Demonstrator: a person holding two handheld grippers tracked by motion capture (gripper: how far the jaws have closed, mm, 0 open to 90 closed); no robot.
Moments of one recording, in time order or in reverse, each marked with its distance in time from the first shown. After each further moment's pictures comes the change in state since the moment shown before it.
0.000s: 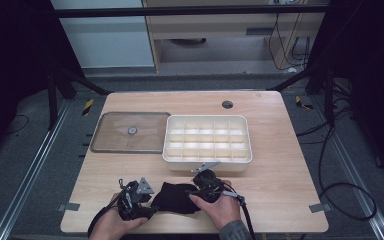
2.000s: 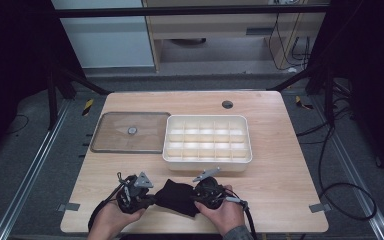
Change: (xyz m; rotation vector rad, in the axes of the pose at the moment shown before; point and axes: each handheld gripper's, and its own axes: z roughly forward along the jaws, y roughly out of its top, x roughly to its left) left arm 0.009 0.012 -0.012 -0.021 -0.048 0.009; right arm 0.000 -0.019 0.002 0.031 0.032 -0.072
